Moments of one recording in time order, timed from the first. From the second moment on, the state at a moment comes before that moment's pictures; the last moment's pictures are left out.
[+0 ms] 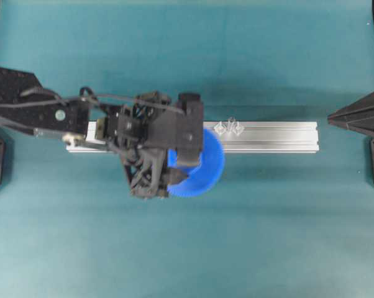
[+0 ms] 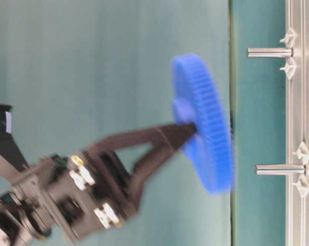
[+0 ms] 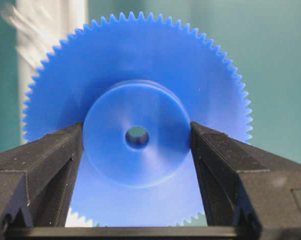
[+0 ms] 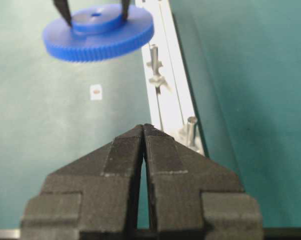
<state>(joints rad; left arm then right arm) -0.03 -0.05 0.30 0.02 0.45 0.00 -0.06 -1.11 1.09 0.00 0.37 0.10</state>
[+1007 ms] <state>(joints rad) 0.08 0.31 -0.02 0.02 0.55 0.23 -0.06 -1.16 1.11 0.00 0.37 0.10</state>
